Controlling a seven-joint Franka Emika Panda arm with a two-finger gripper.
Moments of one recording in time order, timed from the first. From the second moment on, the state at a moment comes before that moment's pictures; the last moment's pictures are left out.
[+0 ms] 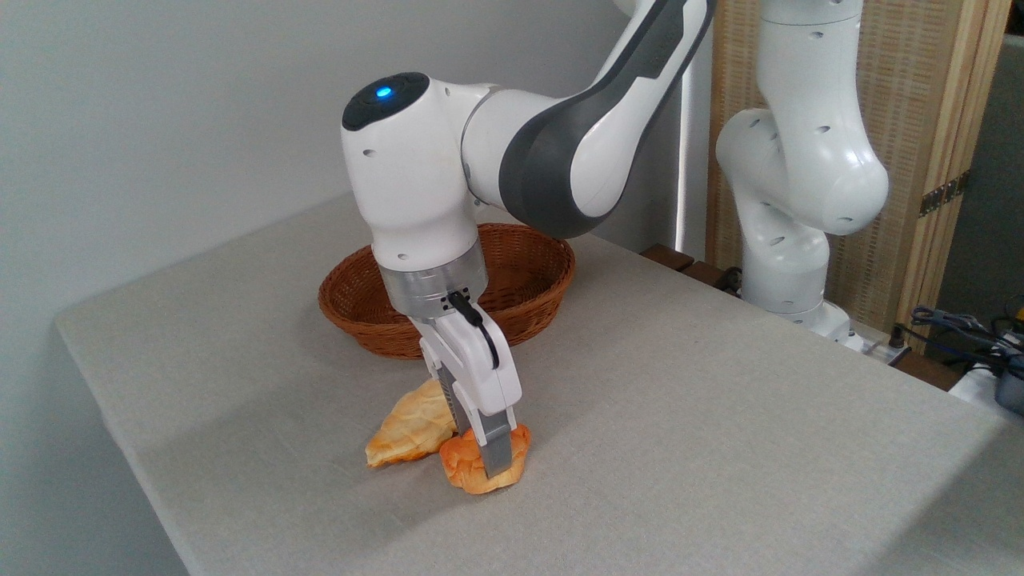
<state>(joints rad) -0.31 0.02 0.32 -2.07 0.01 2.04 0.99</state>
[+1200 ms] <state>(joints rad) -0.33 -0.07 -0.05 -1.96 -0.22 1.85 0.72</state>
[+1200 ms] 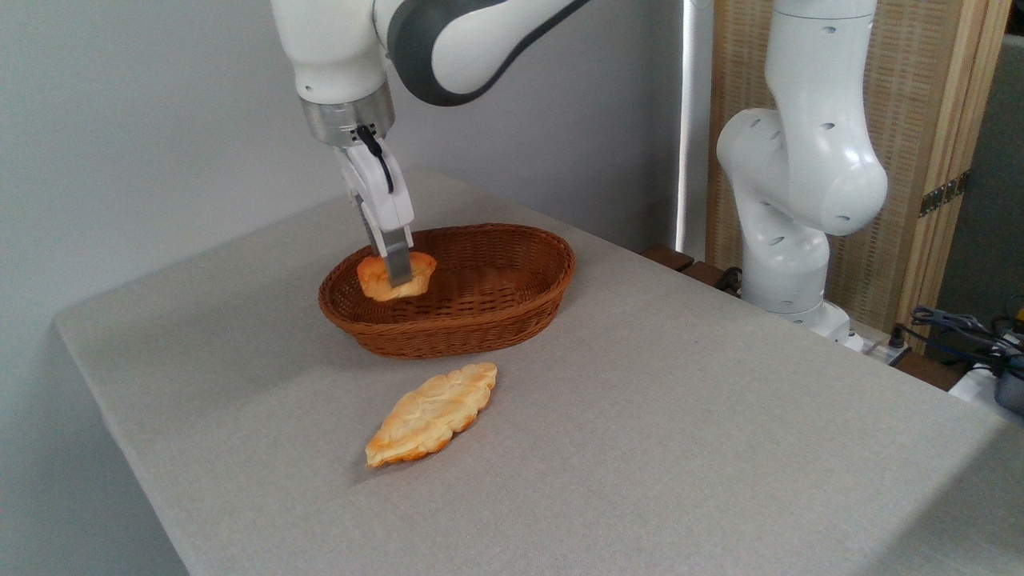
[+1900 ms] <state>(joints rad) -0.33 0.00 -0.13 -1.97 -0.22 1.82 0.68</state>
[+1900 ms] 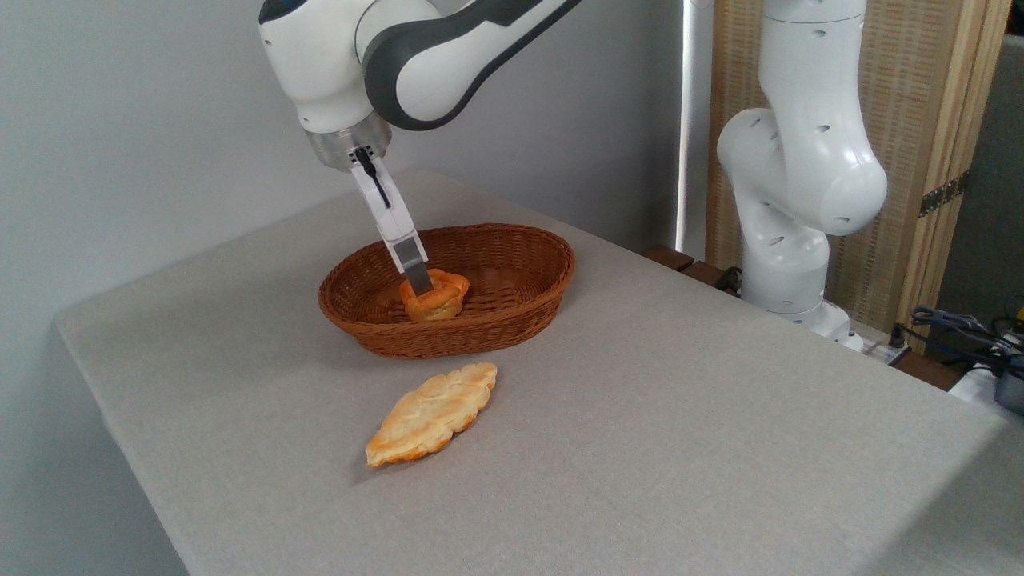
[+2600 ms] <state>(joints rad) -0.30 -0.05 0.00 -1.86 -0.11 1.82 0.69</state>
